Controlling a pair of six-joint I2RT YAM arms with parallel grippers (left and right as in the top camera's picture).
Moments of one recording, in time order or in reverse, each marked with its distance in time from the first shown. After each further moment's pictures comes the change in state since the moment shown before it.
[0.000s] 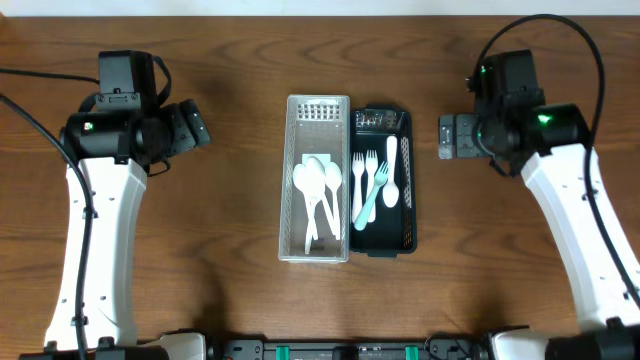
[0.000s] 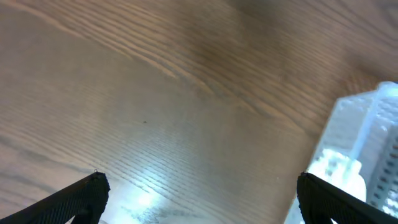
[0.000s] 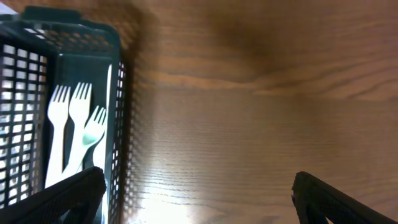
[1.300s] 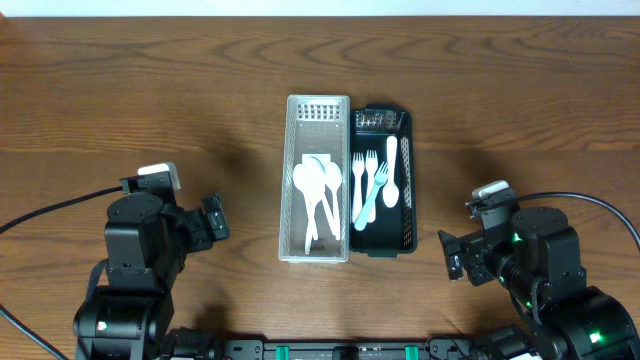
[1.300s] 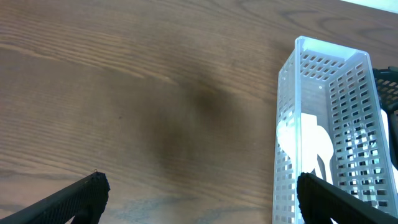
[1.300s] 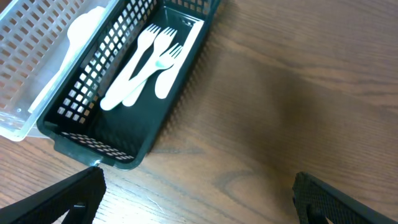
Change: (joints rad) left arm -0.114 -0.765 -0.611 0.231 0.032 0.082; right arm 0.163 -0.827 -0.559 0.023 -0.101 -0.146
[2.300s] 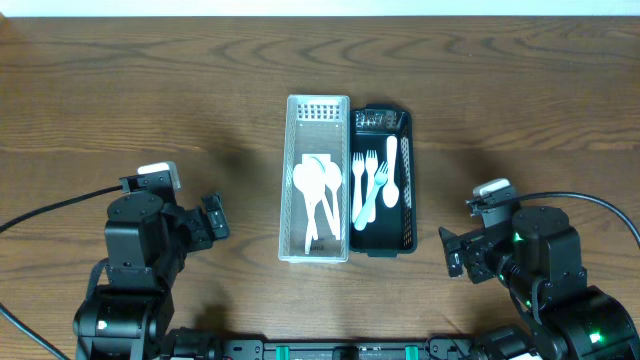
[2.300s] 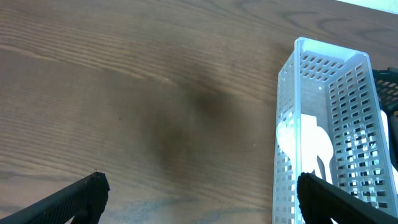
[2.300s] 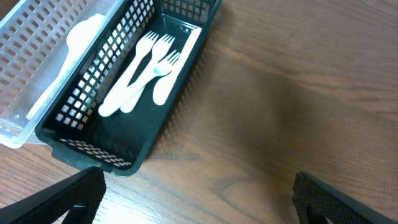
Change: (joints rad) left arm 0.000 0.005 0.000 0.005 0.000 0.000; right arm 0.000 0.000 0.000 0.024 0.011 -0.001
